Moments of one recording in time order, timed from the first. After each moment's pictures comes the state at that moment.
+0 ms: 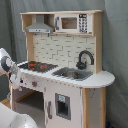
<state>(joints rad) -0.62 -0.78 1.37 -2.16 0.33 2.11 -0.86</state>
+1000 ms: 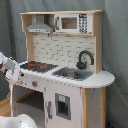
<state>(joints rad) -0.59 -1.06 1.27 -2.16 0.31 2.00 -0.86</state>
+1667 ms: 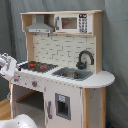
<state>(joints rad) -0.57 -1.21 1.22 -2.11 0.21 1.89 -0.86</state>
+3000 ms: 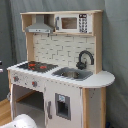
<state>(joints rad) -0.59 -1.46 1.29 -1.92 -0.02 1.87 -0.85</state>
